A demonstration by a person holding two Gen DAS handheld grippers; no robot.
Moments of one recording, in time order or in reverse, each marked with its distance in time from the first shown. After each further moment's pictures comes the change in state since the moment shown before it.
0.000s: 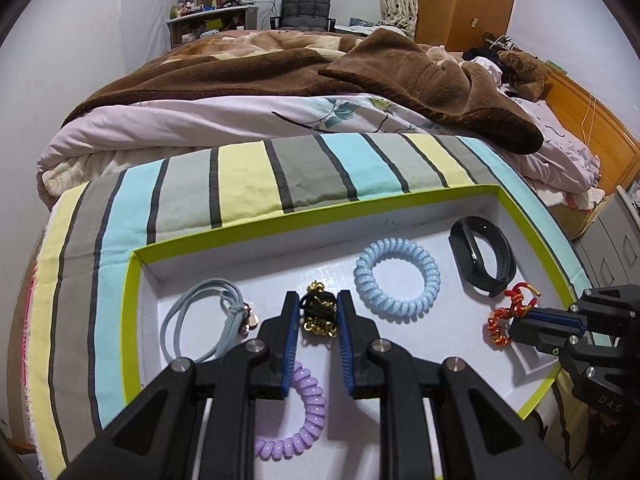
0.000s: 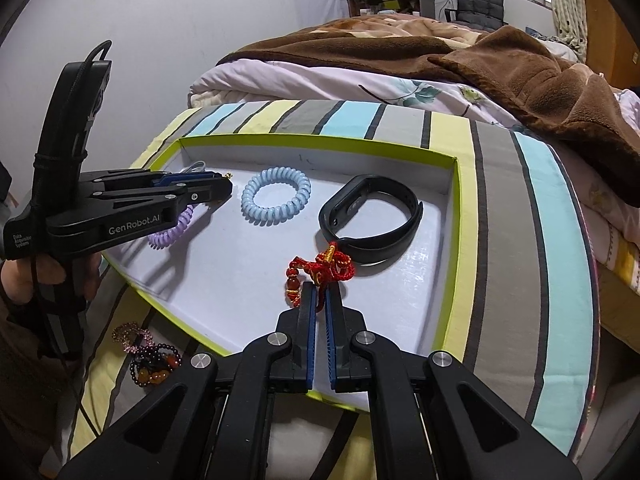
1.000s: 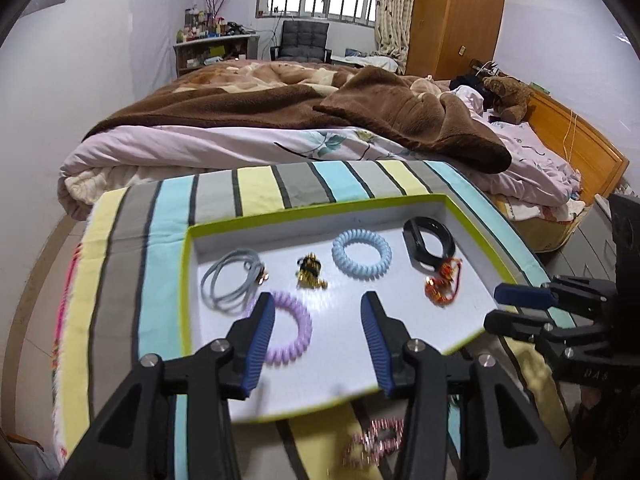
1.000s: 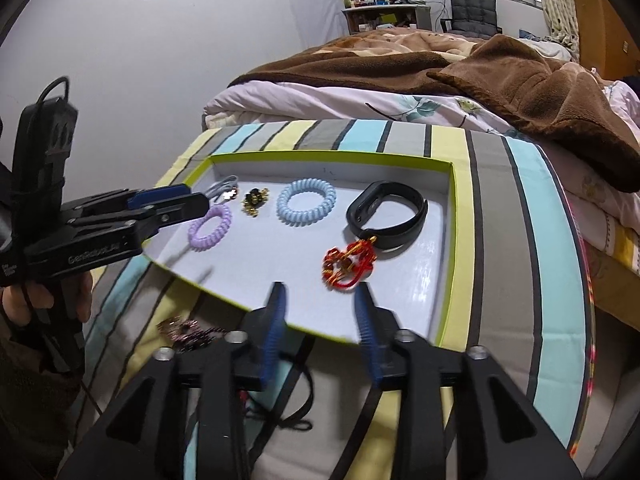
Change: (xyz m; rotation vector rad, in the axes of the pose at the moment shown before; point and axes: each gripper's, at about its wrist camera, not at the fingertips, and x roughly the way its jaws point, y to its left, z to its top) left arm -0.080 -0.003 -0.034 -0.008 -0.115 -0.014; right arm -0.042 0.017 -0.020 0.048 -0.080 0.046
